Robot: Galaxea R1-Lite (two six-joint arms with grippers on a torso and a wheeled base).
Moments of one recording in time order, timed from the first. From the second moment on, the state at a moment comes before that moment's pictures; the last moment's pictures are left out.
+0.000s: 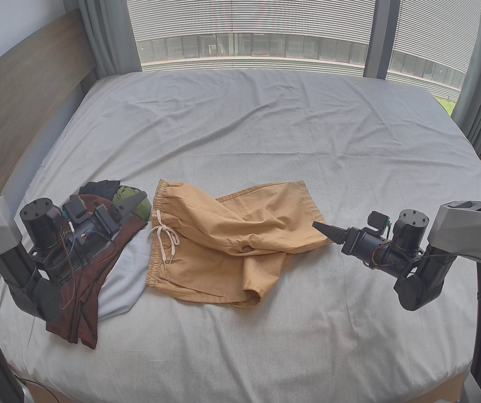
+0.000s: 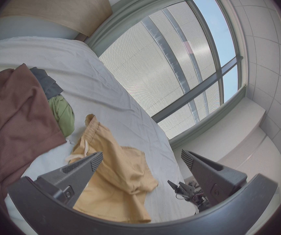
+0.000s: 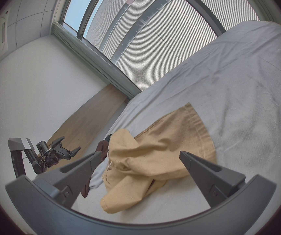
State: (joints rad) left arm -0.07 2.06 -0.53 -1.51 -0.47 -0.78; right arm 0.22 2.38 -0.78 -1.54 0.52 0.57
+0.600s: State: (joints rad) left arm -0.07 2.02 -0.35 -1.55 -0.51 -0.52; right arm 0.27 2.50 -0.74 -1.54 0.51 0.50
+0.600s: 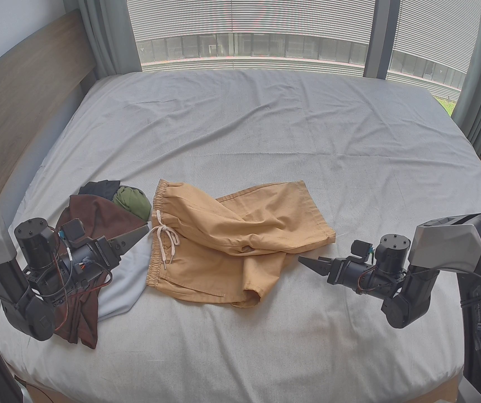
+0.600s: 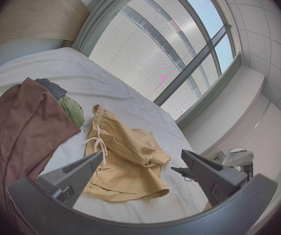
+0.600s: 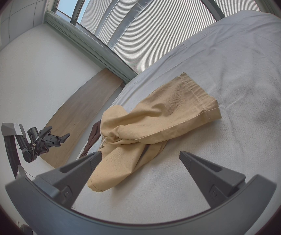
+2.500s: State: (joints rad) left arm -0.08 2.03 -0.36 -1.55 -0.52 -0.55; right arm 0.29 2.79 -1.14 -1.52 0.52 0.30
